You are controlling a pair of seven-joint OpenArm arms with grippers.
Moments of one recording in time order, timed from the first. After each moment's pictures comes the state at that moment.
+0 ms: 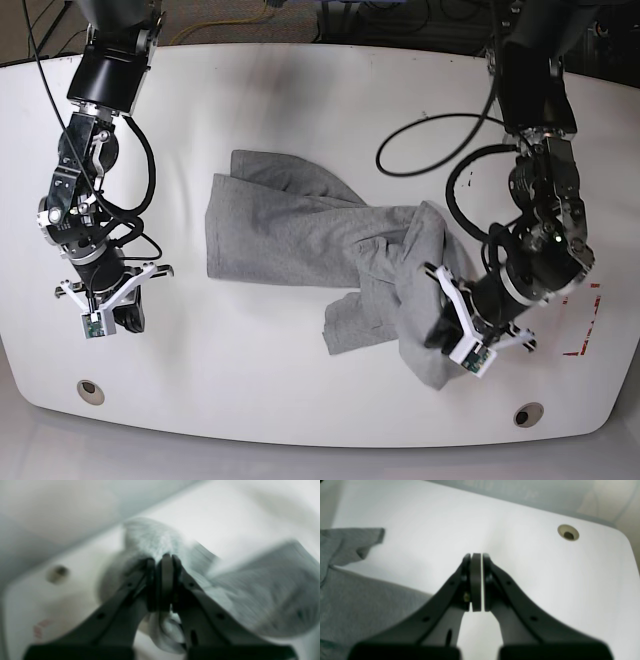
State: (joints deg) left arm -20.0 -10.7 -2.6 103.8 -22.0 -33.5 60.5; right arm 11.5 17.9 16.4 92.7 16.6 25.8 -40.8
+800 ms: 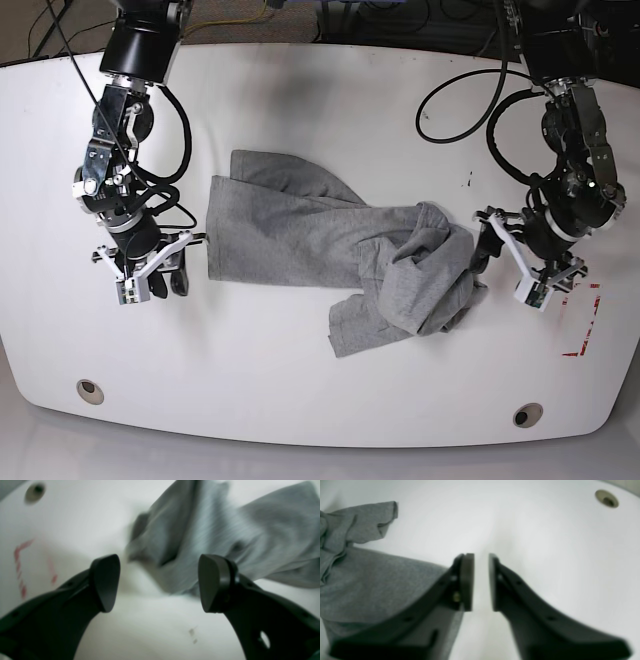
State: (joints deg) left arm -6.2 -16.6 -14.2 104.1 -22.4 -33.0 59.3; right arm 4.9 9.8 16.4 94.7 15.8 24.9 -40.6
